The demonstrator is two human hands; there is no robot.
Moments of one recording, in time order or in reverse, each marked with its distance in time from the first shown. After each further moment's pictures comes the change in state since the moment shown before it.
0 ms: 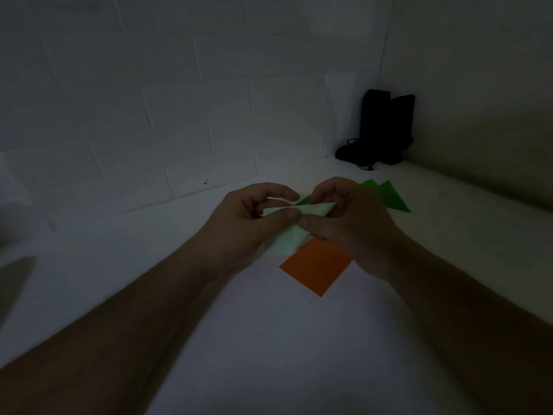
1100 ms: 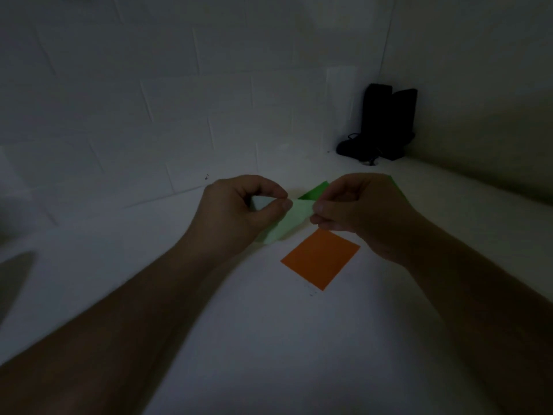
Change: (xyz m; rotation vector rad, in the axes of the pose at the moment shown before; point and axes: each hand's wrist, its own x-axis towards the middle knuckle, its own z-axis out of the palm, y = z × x) left_hand 0.001 -0.001 -0.009 0.468 0.224 0.161; right_hand 0.006 -0.008 -0.018 0.116 -0.040 0.200
